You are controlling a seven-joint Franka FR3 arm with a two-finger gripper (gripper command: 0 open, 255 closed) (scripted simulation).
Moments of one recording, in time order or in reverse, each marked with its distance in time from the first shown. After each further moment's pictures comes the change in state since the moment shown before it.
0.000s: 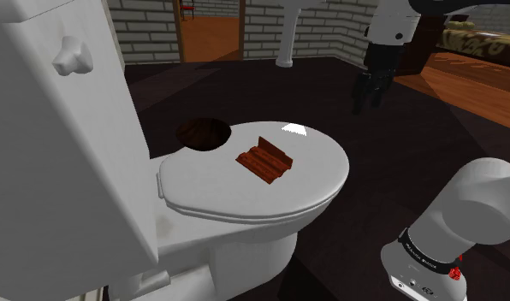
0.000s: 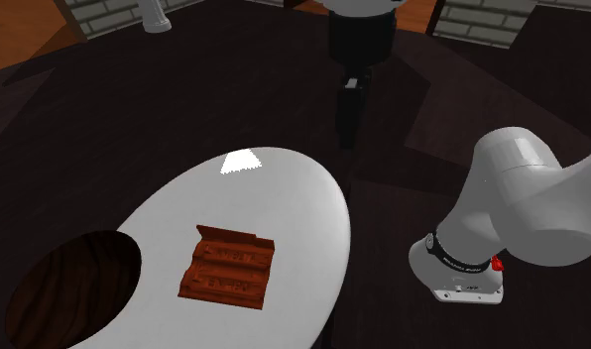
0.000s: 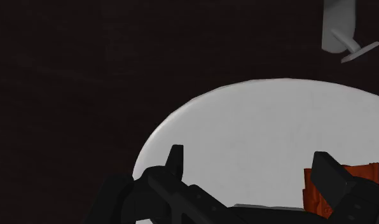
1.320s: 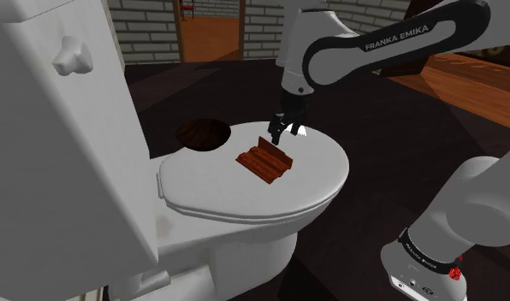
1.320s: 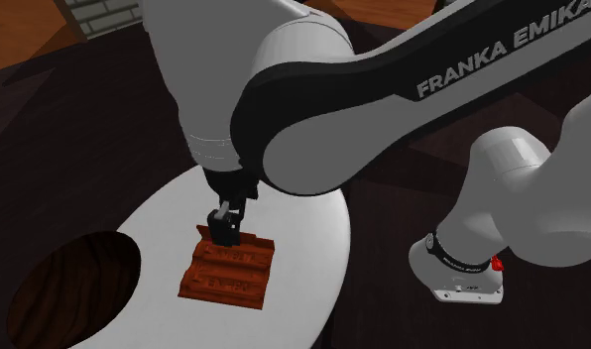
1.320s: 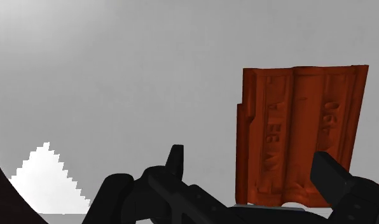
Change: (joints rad) arm 0.077 0.470 0.182 0.011 0.046 0.605 0.107
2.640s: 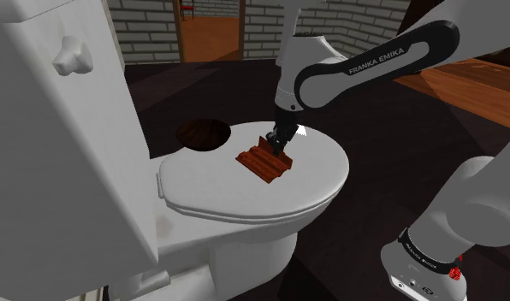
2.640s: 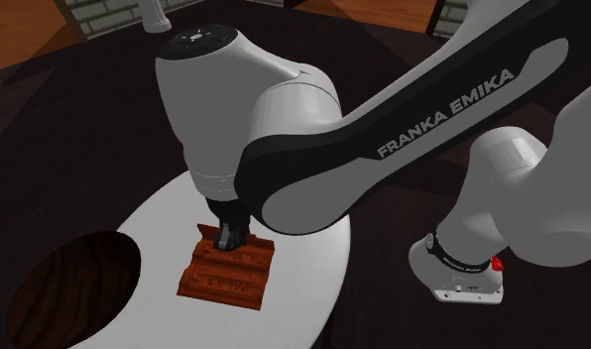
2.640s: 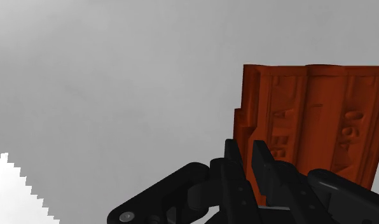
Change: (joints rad) arm 0.005 0.079 0.019 -0.048 -0.010 0.136 0.018
